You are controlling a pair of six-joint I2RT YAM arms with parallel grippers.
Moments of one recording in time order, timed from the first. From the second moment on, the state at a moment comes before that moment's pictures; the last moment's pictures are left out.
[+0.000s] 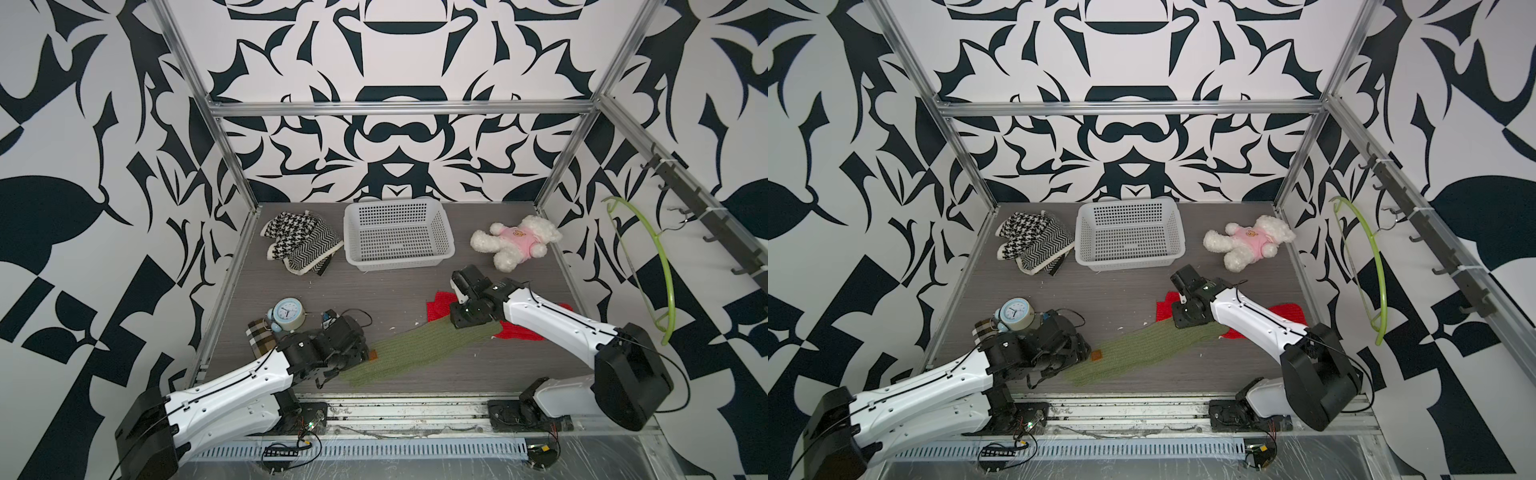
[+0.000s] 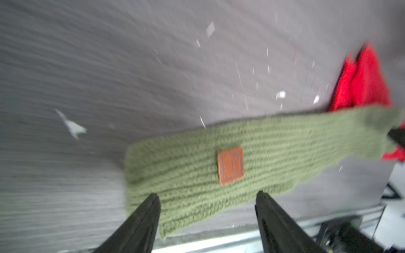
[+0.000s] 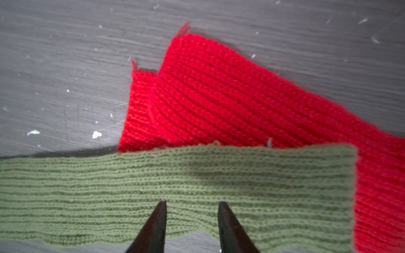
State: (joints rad) left arm -1.03 0.95 0.52 -0.69 -0.05 -1.28; right arm 0.57 1.38 0.85 -0.75 -0.01 0.40
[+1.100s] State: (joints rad) left arm -0.60 1.07 0.72 -0.81 -0.08 -0.93; right arm 0.78 1.45 1.00 -0.76 0.01 0.43
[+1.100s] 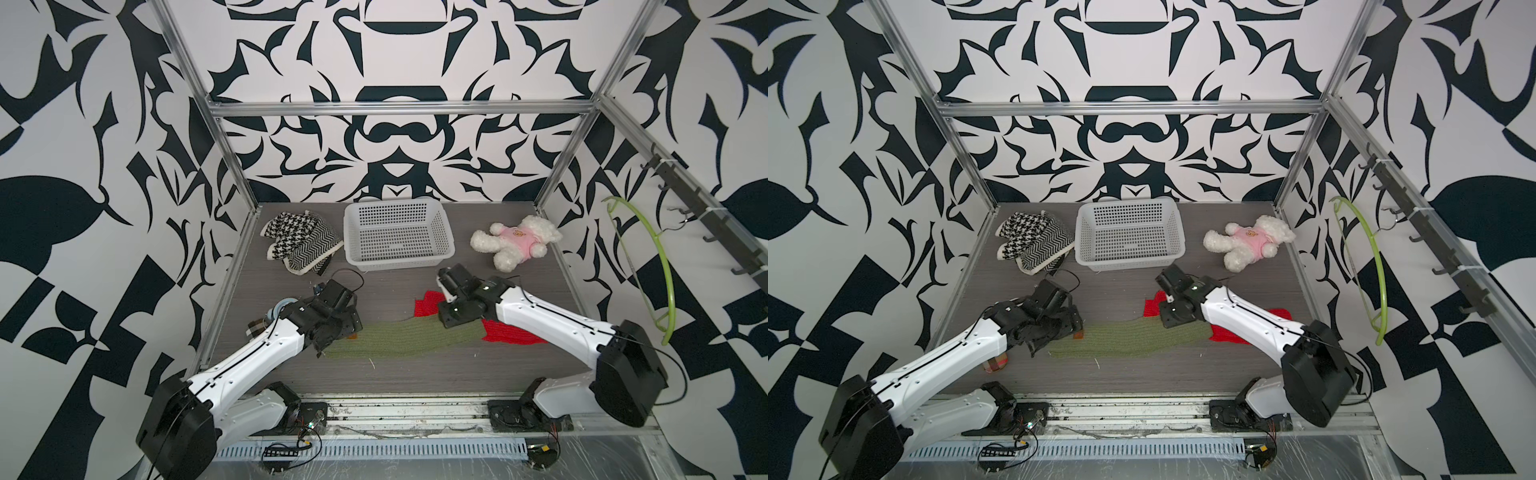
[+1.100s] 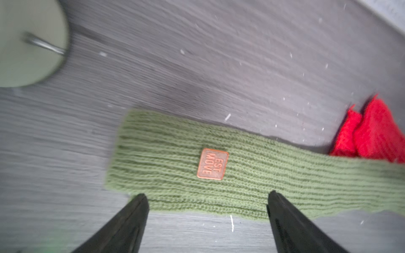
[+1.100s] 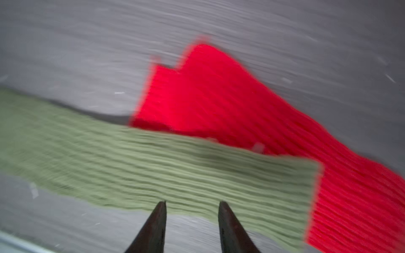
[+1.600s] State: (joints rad) left arm -0.32 1.06 0.69 -0.81 0.12 -0.78; right arm 0.90 1.63 1.02 -0.71 0.04 0.53
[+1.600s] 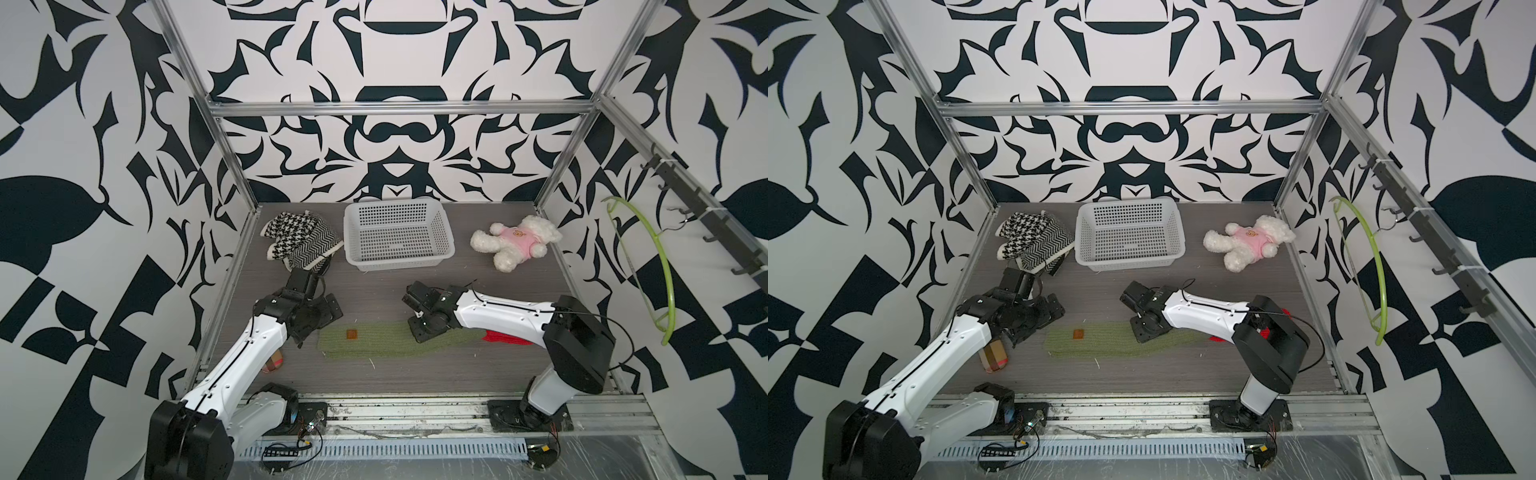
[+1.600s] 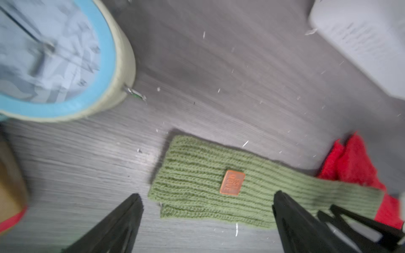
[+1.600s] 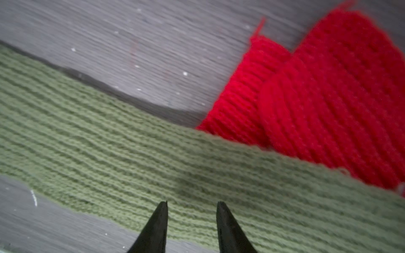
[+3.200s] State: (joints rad) left arm -0.33 0.82 0.64 -0.85 0.09 -0.86; right arm 0.71 1.32 0.90 -0.83 0.10 0.50
